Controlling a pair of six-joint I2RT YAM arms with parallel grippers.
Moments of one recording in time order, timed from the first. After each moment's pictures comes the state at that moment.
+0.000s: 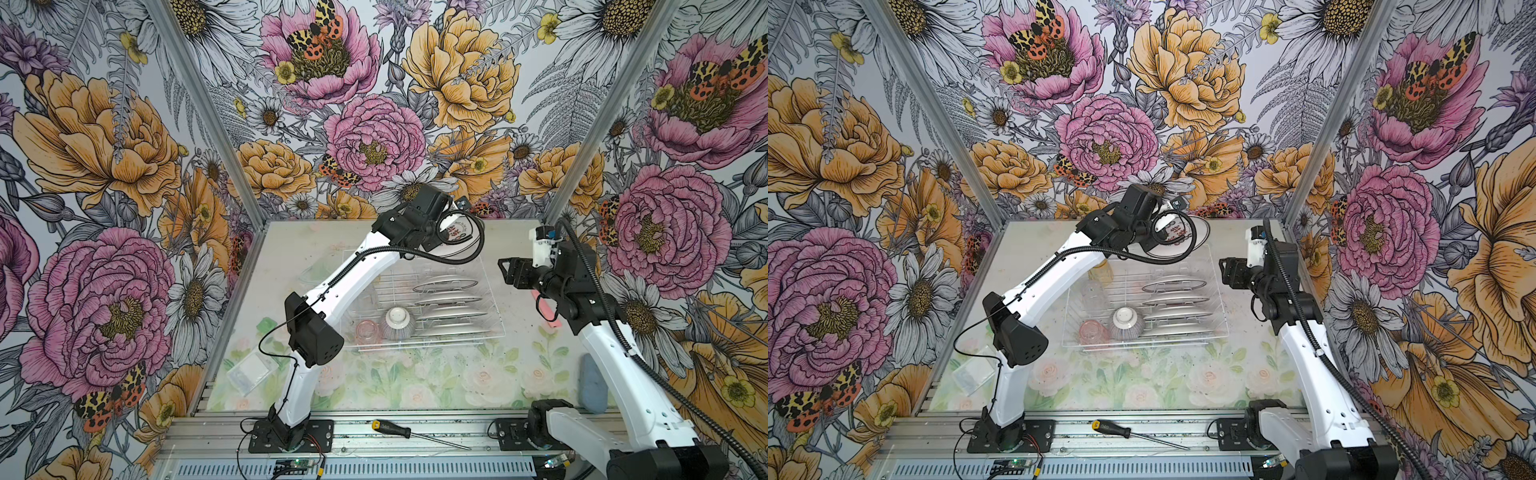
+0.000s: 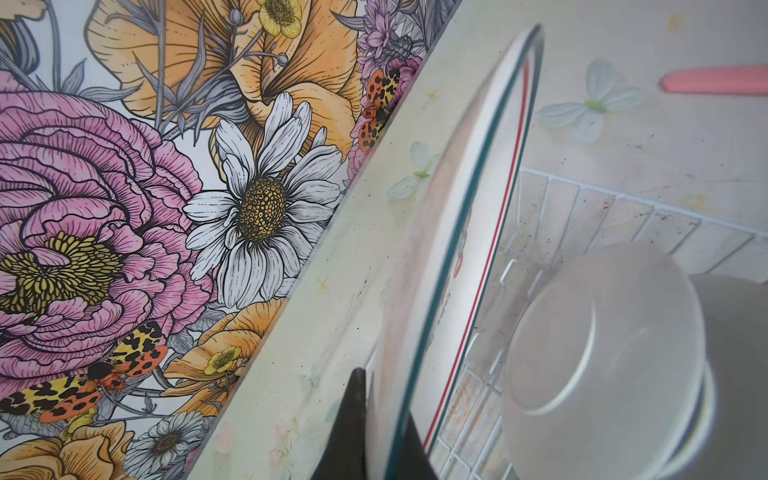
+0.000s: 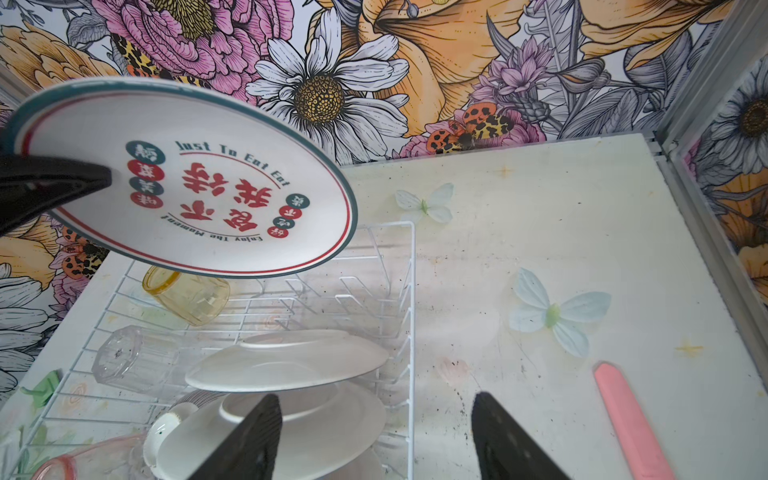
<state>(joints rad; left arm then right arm) -0.76 2.07 2.34 -0.91 -0.20 0.43 0.01 1.03 1.02 -0.53 -0.30 0.16</state>
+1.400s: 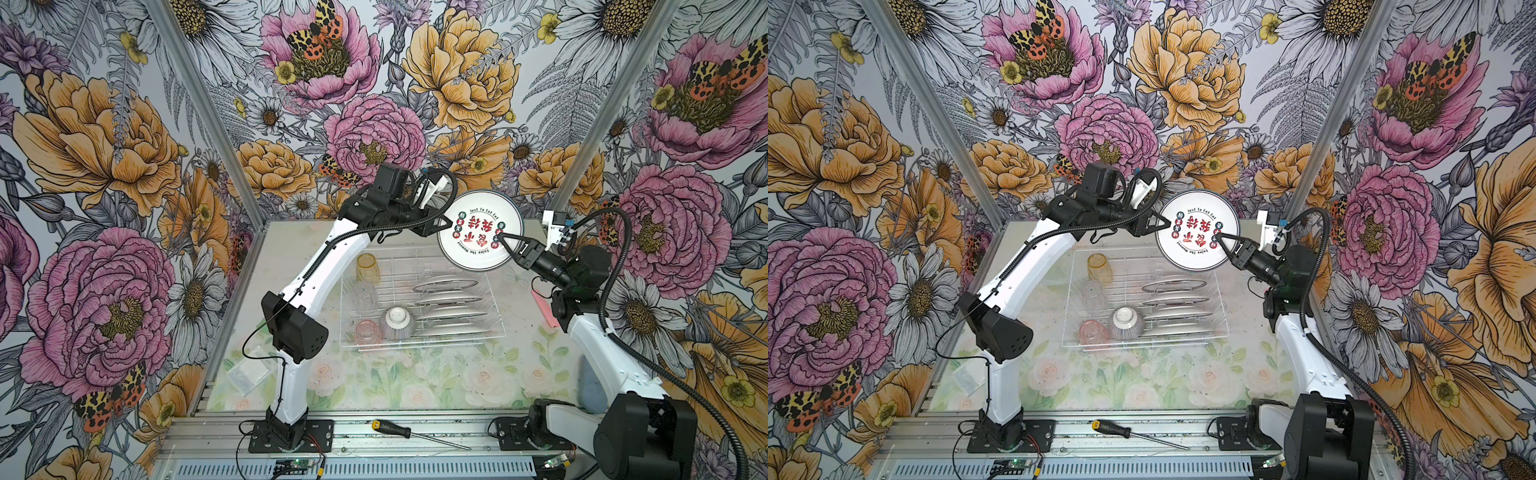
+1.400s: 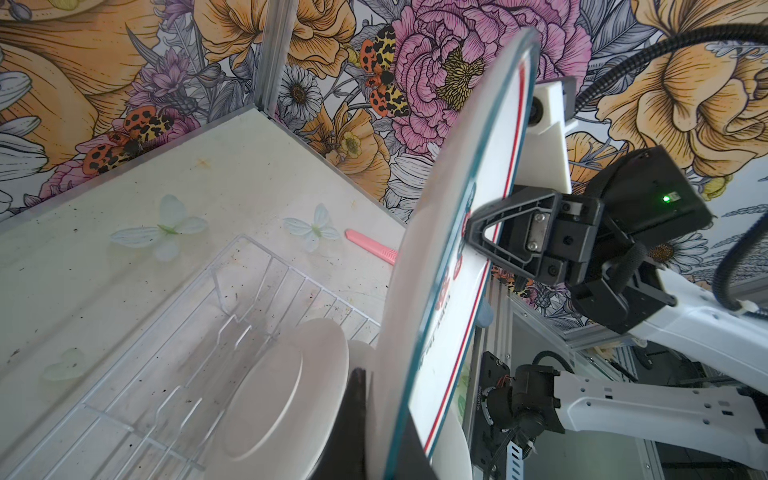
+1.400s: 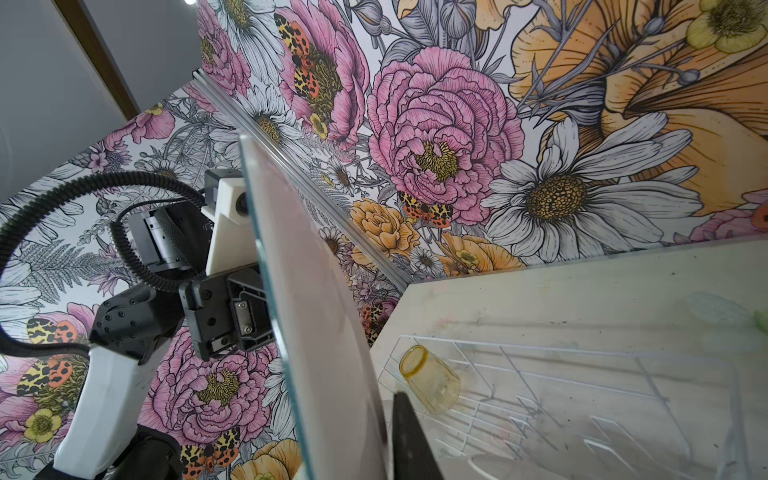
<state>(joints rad) -0.60 2.02 2.32 -0.83 0.68 -0.17 -0.14 1.16 0.80 0.51 -0.97 0.86</state>
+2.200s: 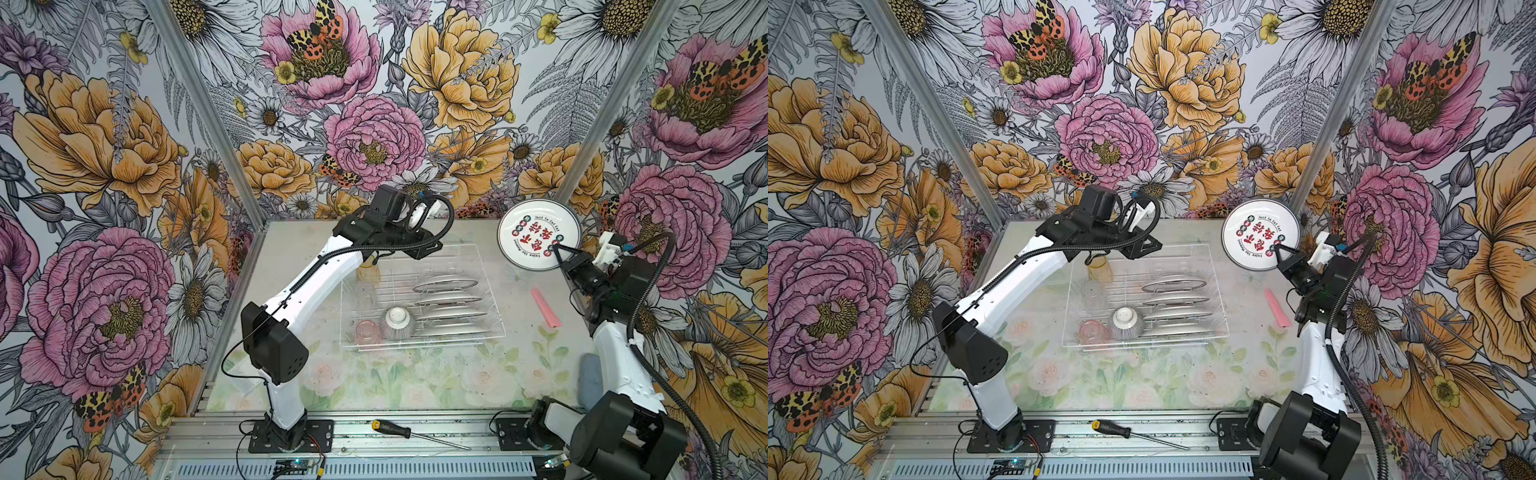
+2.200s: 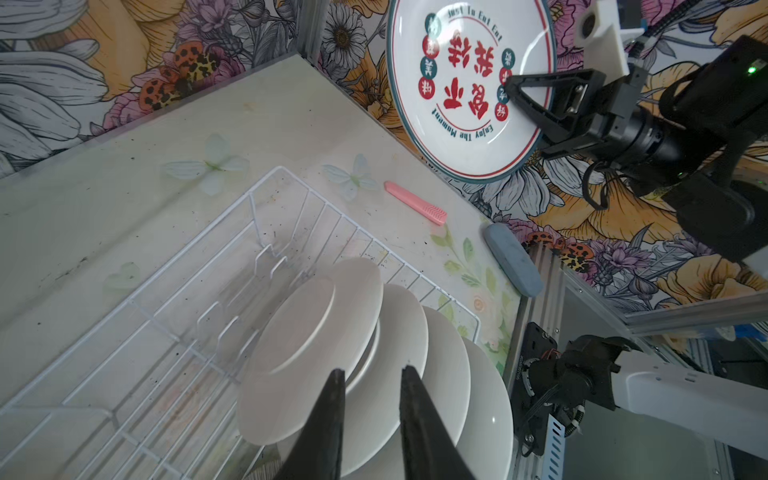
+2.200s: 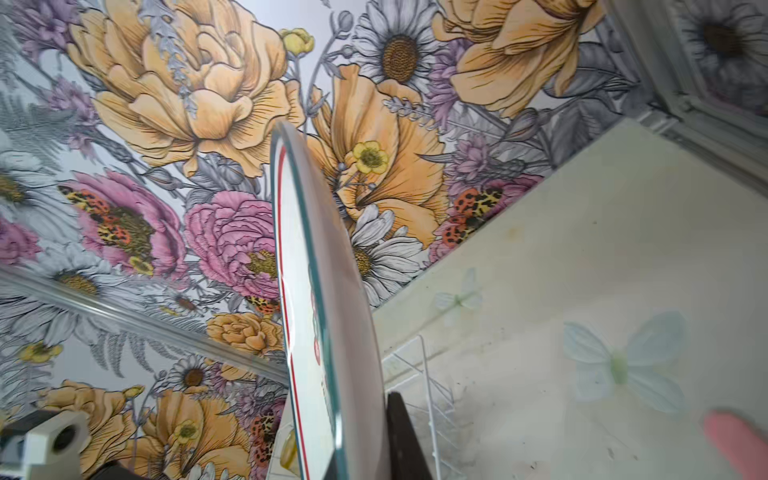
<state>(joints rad) -0.62 1.75 1.88 -0.73 0.46 -0.09 -0.52 1.11 0.82 0.01 -0.74 0.71</state>
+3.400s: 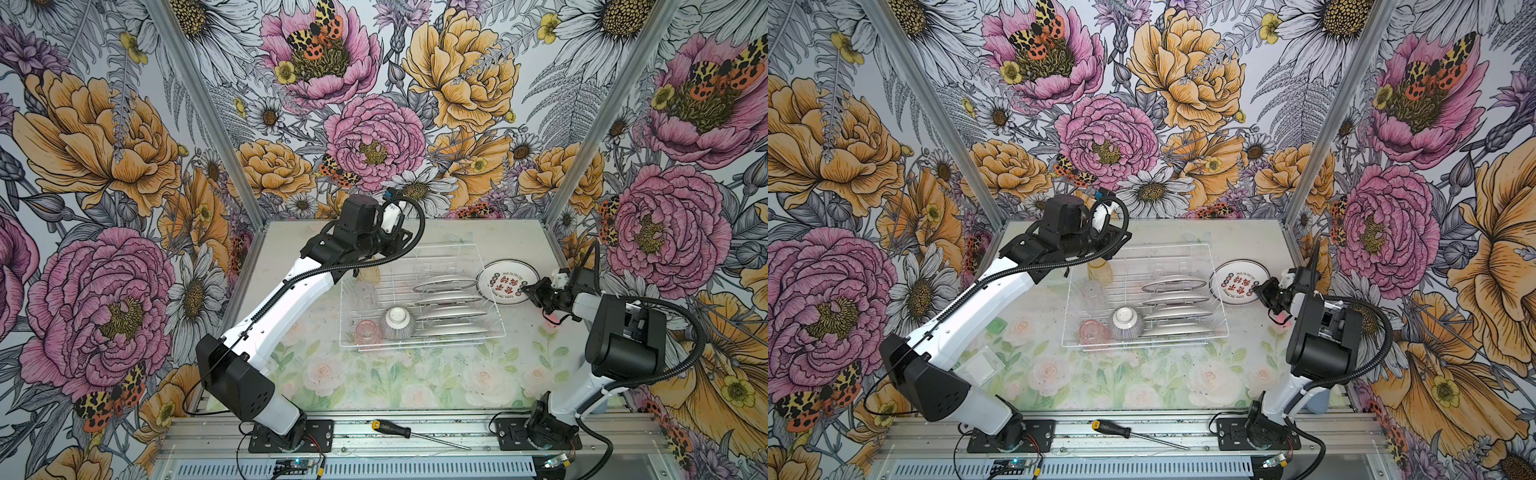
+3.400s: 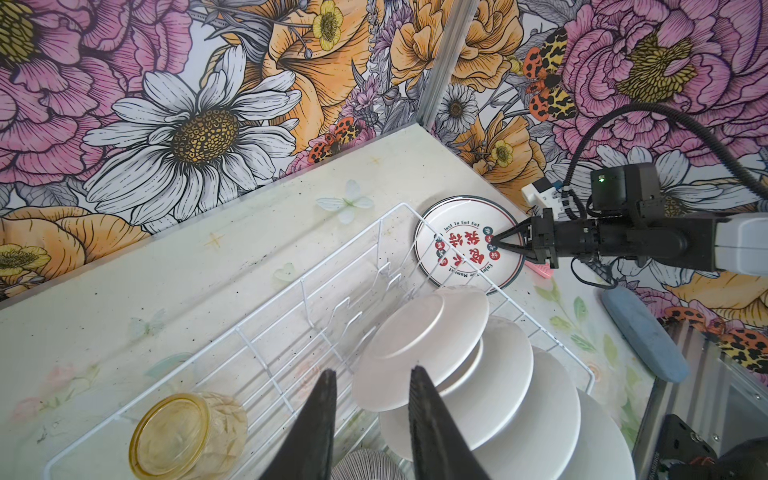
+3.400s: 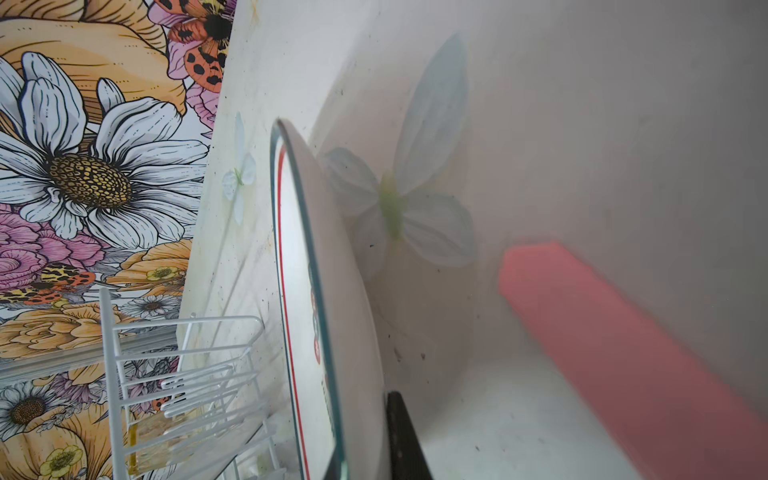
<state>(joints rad) -0.57 1.54 1.62 -0.55 0.20 -0.09 -0.44 1.74 0.85 -0.05 -0.68 0.57</state>
